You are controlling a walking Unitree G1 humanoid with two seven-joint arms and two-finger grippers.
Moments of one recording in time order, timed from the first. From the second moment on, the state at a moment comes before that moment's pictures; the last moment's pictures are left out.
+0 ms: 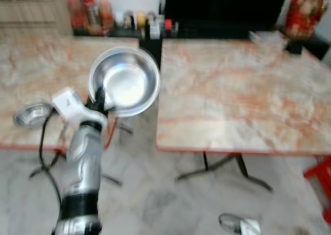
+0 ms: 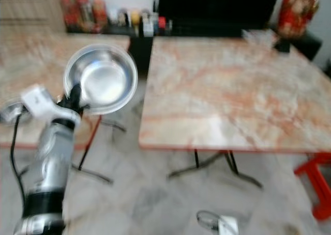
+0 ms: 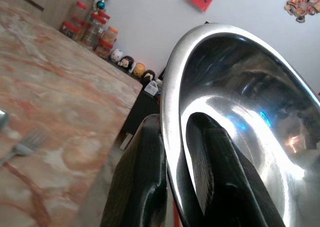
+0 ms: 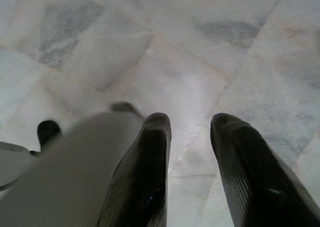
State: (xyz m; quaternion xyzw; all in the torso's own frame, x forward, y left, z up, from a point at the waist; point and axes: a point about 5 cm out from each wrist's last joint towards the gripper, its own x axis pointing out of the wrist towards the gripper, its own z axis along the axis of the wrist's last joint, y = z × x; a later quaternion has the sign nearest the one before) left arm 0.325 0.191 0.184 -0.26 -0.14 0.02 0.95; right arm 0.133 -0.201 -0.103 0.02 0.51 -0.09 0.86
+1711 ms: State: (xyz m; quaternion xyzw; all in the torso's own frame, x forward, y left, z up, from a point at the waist) left arm 0.321 0.175 0.181 -0.24 -0.13 -0.02 0.96; right arm 0.137 -0.207 -0.100 0.02 0.49 -0.10 0.86
